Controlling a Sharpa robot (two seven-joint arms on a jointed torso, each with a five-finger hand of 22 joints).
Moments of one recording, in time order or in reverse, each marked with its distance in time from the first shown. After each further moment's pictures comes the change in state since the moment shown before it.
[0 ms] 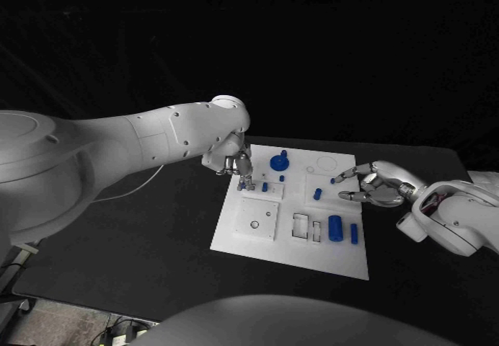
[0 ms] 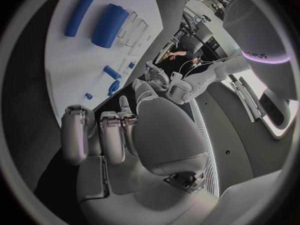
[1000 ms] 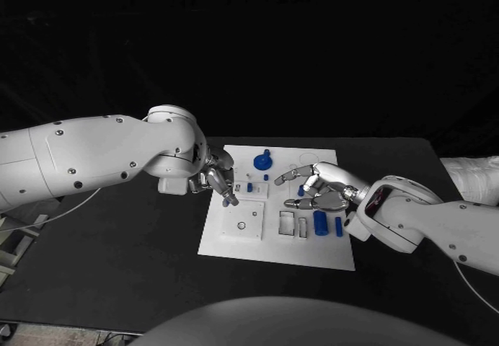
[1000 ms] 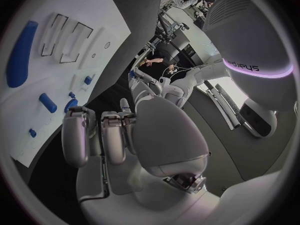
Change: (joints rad) left arm 0.073 -0.350 -0.014 0.589 -0.004 -0.207 0.096; left_hand 0.027 -0.052 0.035 0.027 -0.068 -0.007 -0.007 0.000 -0.005 0.001 0.003 0.000 0.000 0.000 0.000 0.000 0.000 0.000 0.000 0.000 0.007 0.000; right arm -0.022 0.075 0.000 0.159 -0.057 -0.063 0.080; right_hand 0.033 -0.012 0.080 -0.007 -0.068 -0.044 -0.024 -0.053 -0.055 -0.011 -0.011 0.000 0.000 0.000 -0.022 0.000 0.000 0.000 0.017 -0.017 0.016 0.000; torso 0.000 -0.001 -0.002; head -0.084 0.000
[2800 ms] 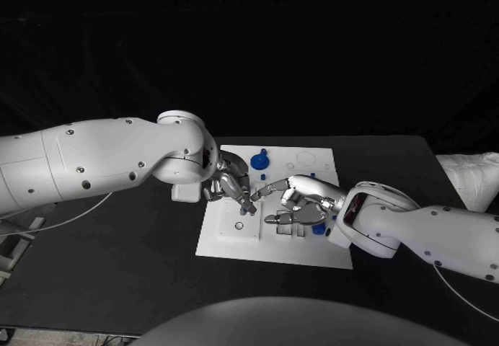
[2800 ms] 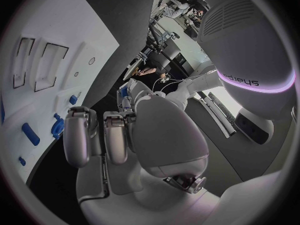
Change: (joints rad) left arm 0.000 0.054 -0.015 -0.006 0.124 -0.020 0.065; left_hand -0.009 -0.019 0.027 0.004 -0.023 0.000 -0.007 0.008 -0.005 0.001 0.002 0.000 0.000 0.000 0.000 0.000 0.000 0.000 0.000 0.000 0.000 0.000; right arm -0.029 0.068 0.000 0.007 -0.071 0.030 0.006; right_hand 0.005 -0.022 0.036 -0.014 -0.022 -0.001 -0.046 -0.020 -0.029 -0.014 -0.018 0.002 0.000 0.000 -0.029 0.000 0.000 0.000 0.000 -0.021 0.005 0.000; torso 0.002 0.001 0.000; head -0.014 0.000
